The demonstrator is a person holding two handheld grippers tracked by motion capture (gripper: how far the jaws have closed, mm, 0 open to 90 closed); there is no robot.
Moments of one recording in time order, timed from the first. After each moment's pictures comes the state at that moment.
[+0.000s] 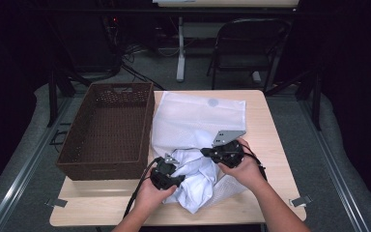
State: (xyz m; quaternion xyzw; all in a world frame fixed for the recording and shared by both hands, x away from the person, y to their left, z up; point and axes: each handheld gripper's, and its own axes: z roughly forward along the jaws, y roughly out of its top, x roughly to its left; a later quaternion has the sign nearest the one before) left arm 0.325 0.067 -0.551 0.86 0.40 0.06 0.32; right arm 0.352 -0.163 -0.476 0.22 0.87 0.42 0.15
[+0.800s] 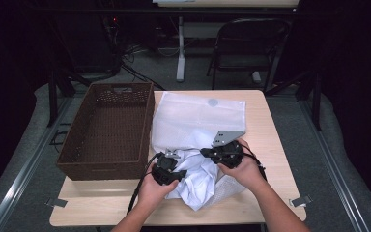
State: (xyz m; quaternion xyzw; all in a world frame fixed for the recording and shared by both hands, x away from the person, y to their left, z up) left arm 0.333 0.062 -0.535 0.84 0.41 0.05 0.34; right arm 0.350 -0.162 -0.474 0.22 0.87 0.42 0.16
